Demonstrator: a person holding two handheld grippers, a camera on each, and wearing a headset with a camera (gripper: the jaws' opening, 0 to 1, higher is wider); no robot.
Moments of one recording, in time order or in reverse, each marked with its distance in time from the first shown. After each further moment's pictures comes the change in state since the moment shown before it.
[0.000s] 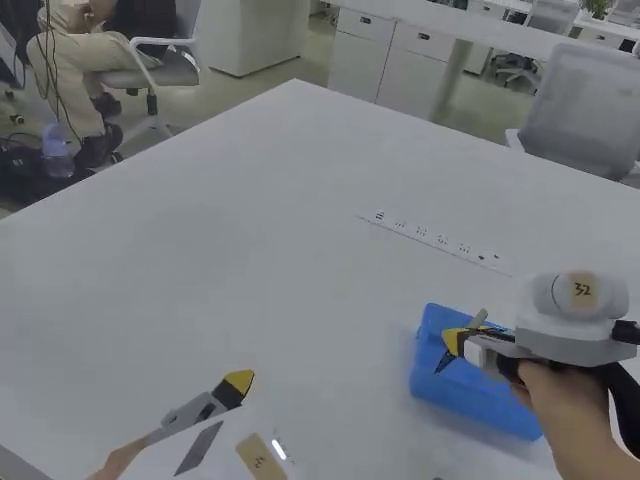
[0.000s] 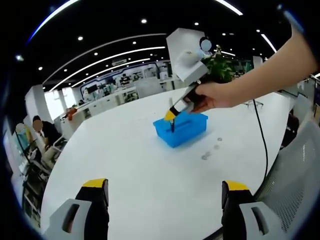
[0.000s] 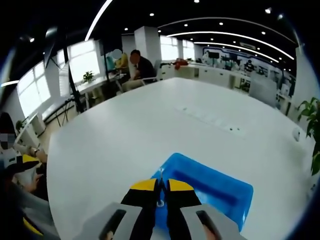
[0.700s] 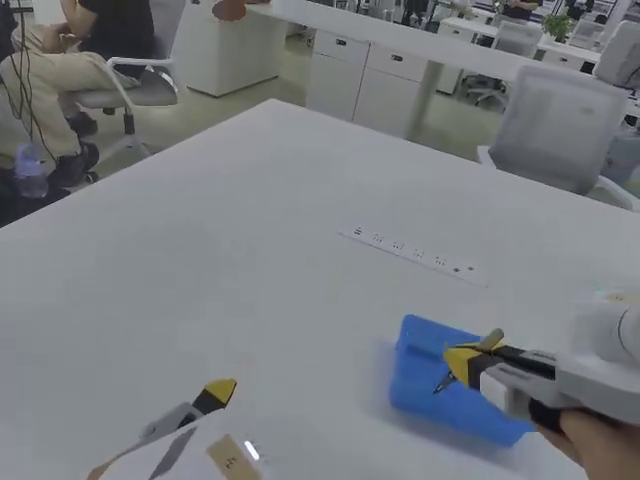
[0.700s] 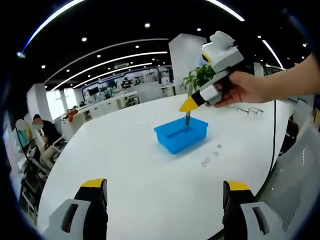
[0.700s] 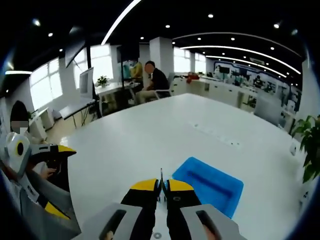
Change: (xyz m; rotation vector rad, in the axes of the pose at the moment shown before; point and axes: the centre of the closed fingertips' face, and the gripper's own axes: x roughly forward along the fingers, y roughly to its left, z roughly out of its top) left arm -0.004 0.003 0.009 -0.028 -0.053 0.001; right arm -0.080 0.051 0.003 -0.085 -0.091 0.059
